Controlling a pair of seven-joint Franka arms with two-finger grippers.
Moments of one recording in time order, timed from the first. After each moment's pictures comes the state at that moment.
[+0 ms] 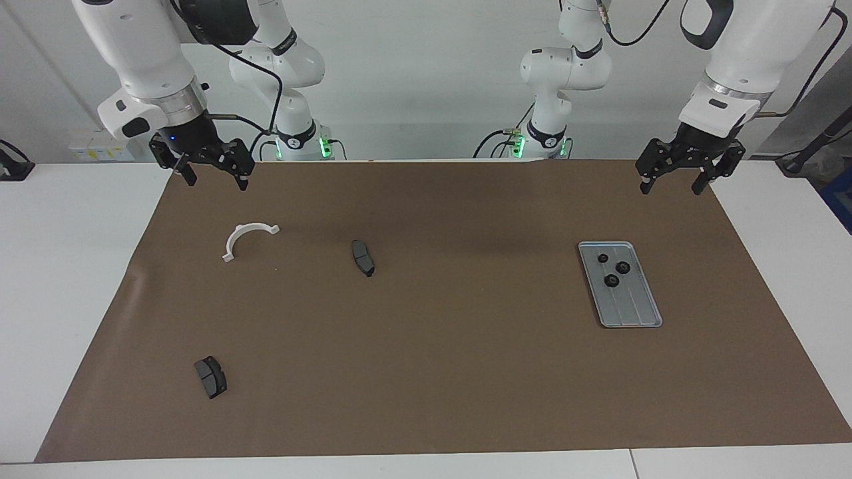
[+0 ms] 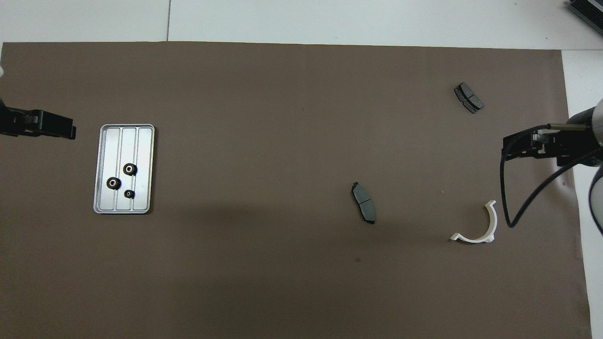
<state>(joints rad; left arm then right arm) -0.17 0.01 0.11 -1.55 0.01 1.65 0.05 0.06 -0.02 -0.02 -1.61 -0.02 1.57 0.16</state>
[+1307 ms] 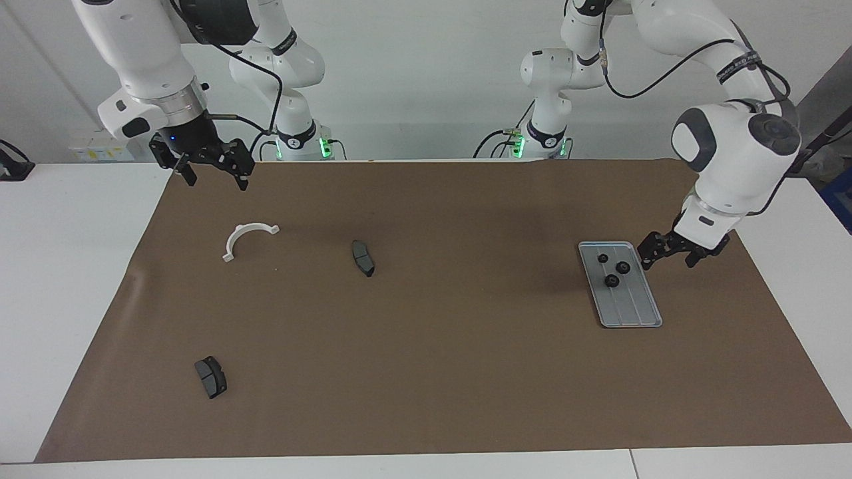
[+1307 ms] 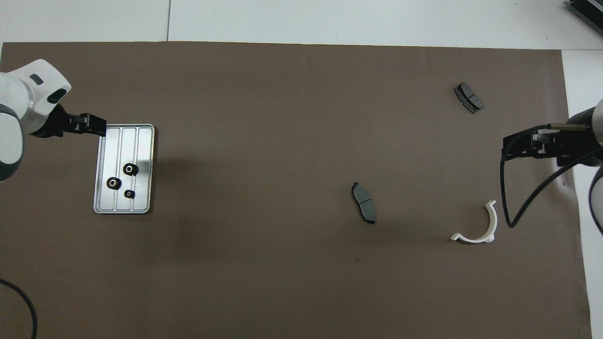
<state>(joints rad) -0.08 0.24 0.12 -1.79 0.01 2.08 0.08 0.06 -0.02 -0.02 -1.61 -0.02 1.57 0.16</state>
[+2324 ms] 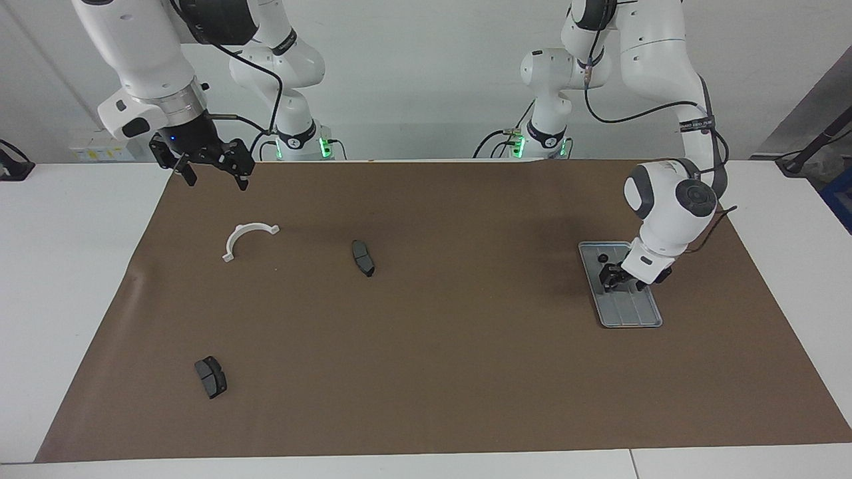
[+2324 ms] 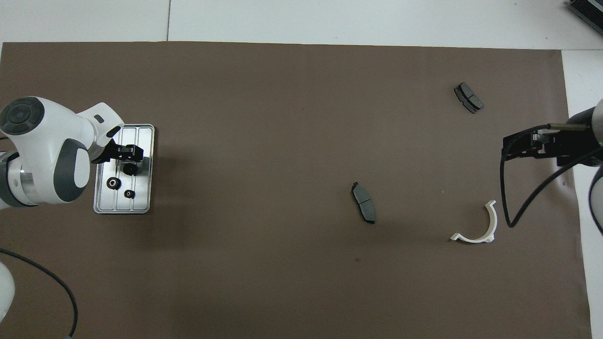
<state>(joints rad) -0.10 0.32 0.10 -1.98 0.01 2.30 0.06 0.06 -0.02 -0.02 -1.61 -0.02 1.57 0.16</state>
